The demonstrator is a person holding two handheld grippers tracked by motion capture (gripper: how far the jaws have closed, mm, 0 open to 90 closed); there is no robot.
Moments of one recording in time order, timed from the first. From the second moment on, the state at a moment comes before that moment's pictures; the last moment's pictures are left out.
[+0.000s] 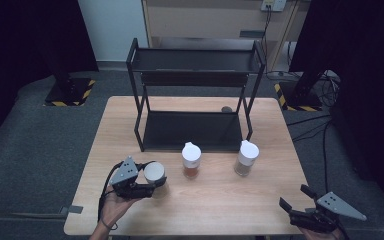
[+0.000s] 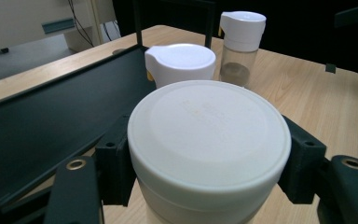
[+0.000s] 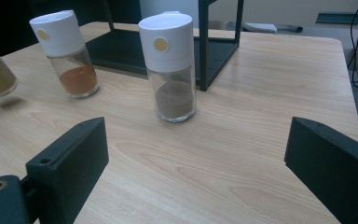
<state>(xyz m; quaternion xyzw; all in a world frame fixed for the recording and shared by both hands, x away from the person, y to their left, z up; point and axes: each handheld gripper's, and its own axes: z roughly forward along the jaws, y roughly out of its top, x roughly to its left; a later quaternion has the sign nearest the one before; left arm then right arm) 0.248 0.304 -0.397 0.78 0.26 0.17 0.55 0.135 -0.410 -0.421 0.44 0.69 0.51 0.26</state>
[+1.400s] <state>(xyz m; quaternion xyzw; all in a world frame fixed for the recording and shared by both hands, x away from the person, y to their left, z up) 0.316 0.273 -0.337 0.75 0.33 0.20 0.54 0.136 -0.411 -0.422 0.44 0.69 0.51 0.26</state>
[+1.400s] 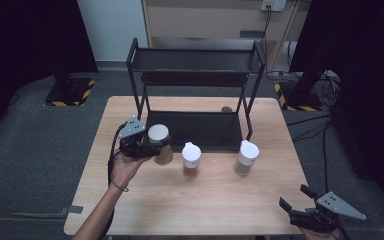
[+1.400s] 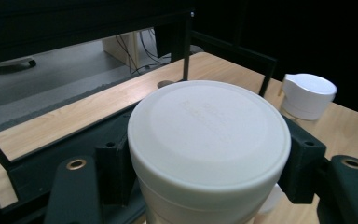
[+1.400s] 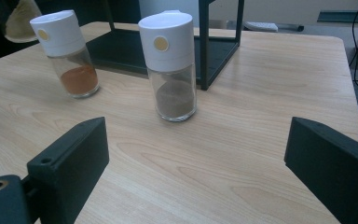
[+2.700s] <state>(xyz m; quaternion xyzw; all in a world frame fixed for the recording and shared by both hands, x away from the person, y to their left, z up) 0.391 0.216 -0.386 0.69 0.42 0.31 0.50 0.138 -0.414 -0.423 0.44 0.69 0.52 0.25</state>
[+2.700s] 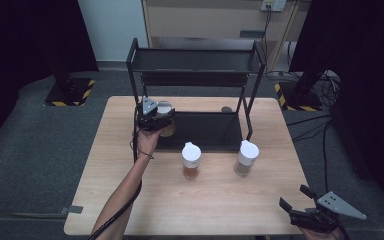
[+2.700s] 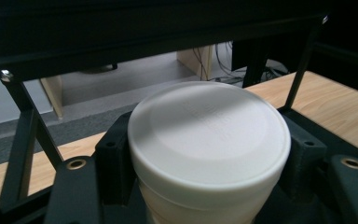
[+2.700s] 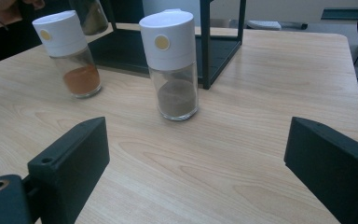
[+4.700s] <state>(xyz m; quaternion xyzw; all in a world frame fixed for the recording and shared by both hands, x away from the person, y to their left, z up) 0.410 0.209 -0.414 0.69 0.44 0.31 0.48 0.138 -0.416 -0.424 0.44 0.69 0.52 0.24</state>
